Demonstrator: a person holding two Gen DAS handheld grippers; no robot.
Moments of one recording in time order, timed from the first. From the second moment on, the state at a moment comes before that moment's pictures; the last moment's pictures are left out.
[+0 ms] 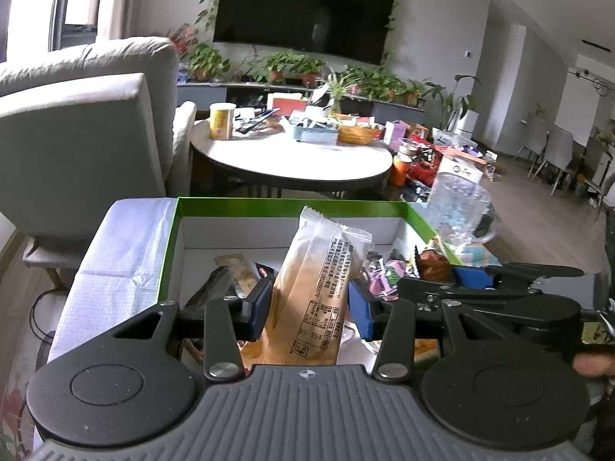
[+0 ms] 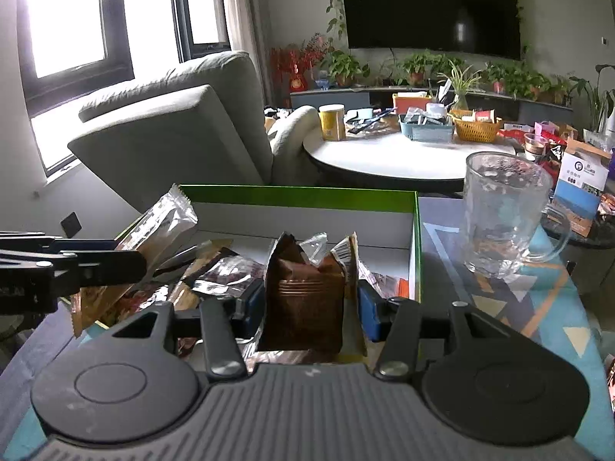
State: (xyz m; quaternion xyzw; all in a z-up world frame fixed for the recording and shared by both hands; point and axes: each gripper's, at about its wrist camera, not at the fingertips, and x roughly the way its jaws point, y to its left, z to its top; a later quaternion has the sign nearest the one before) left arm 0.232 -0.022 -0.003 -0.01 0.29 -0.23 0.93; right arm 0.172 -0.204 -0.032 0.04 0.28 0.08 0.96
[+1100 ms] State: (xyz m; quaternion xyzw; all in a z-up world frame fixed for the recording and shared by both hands) left arm 0.206 -0.014 -0.001 0.01 0.26 -0.18 0.95; right arm 0.143 -0.216 -0.019 0.04 0.27 0.06 0.96
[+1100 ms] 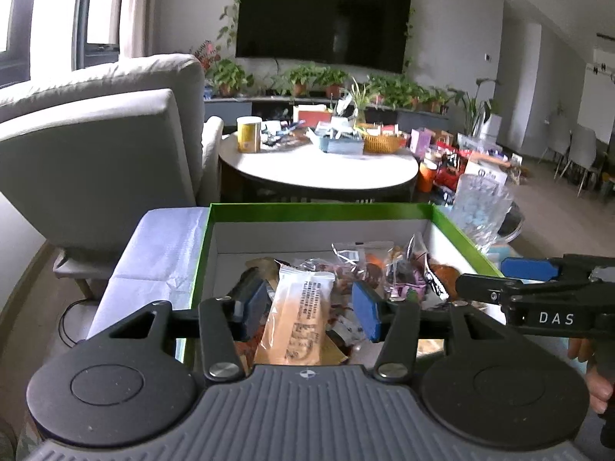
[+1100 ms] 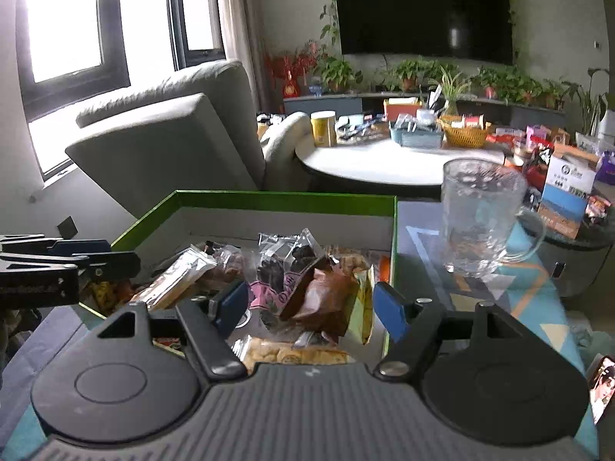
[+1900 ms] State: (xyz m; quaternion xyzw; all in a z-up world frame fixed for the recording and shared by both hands) left arm 0.154 -0.074 -0.053 0.07 0.37 -0.24 0.90; right arm 0.073 -0.234 -0.030 0.05 0.26 0.05 0.96
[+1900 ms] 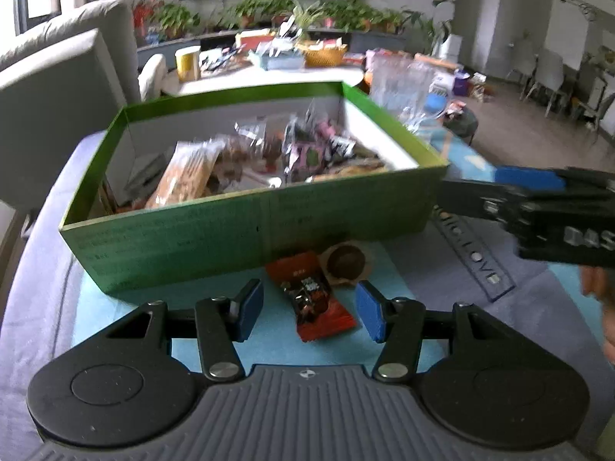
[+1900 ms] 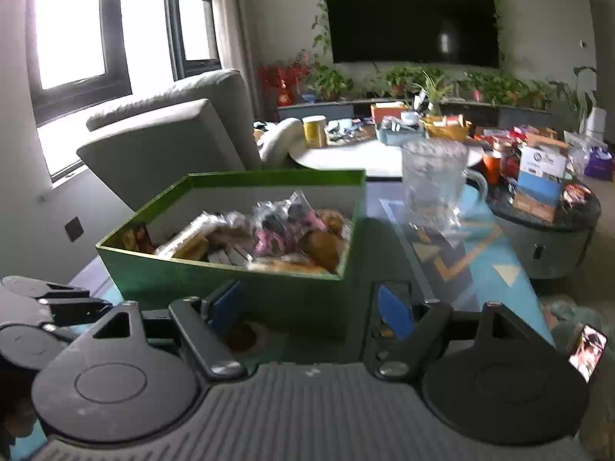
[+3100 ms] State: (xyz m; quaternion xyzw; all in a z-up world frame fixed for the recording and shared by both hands) left arm 0.149 0.031 -0.055 -0.05 0.37 -0.17 0.91; right arm 0.104 -0.164 -0.079 -0.03 0.32 0.09 0.94
